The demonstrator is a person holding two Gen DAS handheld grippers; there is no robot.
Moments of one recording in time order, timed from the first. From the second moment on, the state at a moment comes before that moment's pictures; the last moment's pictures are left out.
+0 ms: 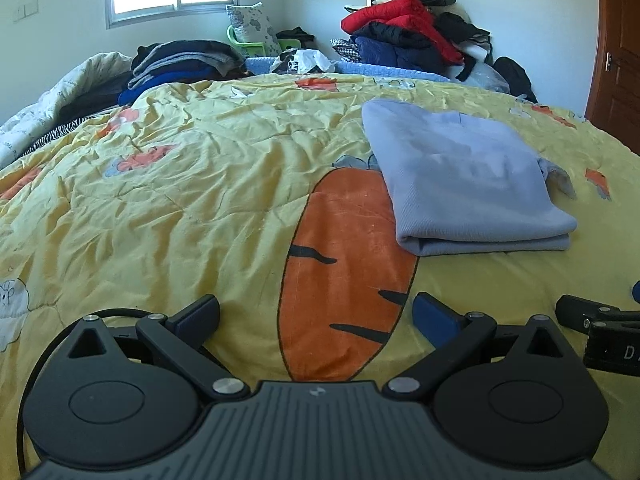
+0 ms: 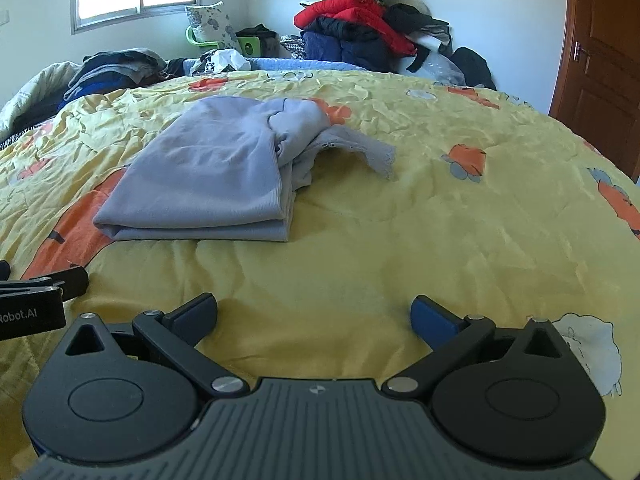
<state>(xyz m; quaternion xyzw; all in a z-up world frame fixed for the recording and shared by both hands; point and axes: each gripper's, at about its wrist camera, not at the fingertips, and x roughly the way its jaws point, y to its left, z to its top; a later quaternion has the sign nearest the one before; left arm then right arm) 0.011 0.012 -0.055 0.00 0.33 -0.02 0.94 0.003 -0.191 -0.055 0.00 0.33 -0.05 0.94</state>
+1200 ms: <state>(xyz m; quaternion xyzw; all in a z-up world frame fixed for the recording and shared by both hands) 0.010 0.011 -0.055 0.00 0.33 -0.03 0.94 0.002 -0.191 -0.055 0.00 0.33 -0.04 0.94</state>
